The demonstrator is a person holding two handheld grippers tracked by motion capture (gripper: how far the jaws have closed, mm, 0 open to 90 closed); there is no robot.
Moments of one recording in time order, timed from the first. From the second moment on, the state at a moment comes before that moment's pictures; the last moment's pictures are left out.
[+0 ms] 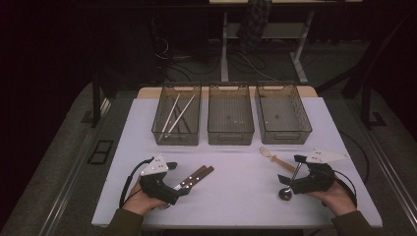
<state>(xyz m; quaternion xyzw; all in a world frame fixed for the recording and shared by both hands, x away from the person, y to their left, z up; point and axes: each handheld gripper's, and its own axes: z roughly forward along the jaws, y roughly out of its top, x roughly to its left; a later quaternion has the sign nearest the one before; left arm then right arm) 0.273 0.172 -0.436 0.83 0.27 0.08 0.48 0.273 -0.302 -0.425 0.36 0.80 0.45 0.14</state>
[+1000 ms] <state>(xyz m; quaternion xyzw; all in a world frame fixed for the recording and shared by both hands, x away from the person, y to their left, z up) 0.271 0.167 -0.434 0.84 0.25 0.08 0.47 0.333 -0.313 -0.424 0.35 0.86 0.36 0.10</state>
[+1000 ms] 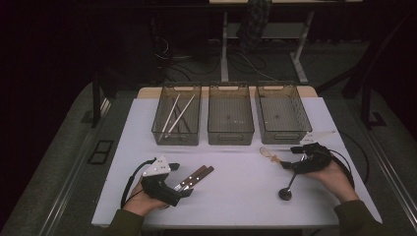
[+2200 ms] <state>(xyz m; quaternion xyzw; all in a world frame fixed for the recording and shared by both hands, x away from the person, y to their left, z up) 0.270 0.165 -0.435 0.84 0.25 0.07 0.47 0.326 -0.311 -0.442 0.33 0.89 0.30 0.10</state>
